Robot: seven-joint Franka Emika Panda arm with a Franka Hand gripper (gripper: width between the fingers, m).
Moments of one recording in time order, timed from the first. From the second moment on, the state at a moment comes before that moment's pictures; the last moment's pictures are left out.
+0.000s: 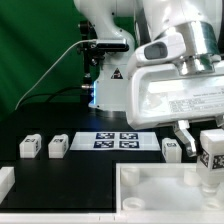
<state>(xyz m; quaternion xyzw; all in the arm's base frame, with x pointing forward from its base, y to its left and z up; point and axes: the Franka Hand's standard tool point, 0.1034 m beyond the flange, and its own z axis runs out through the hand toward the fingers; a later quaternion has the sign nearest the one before) 0.631 0.108 0.104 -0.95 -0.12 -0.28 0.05</state>
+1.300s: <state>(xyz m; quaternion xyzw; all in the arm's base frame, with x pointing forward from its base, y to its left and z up) 0.618 0.115 0.081 -0.95 -0.12 -0.28 0.05</state>
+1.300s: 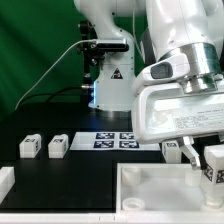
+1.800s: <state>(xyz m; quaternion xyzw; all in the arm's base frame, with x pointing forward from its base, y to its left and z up) 0.615 0.114 0.067 -0.95 -0.12 -0.30 0.05</state>
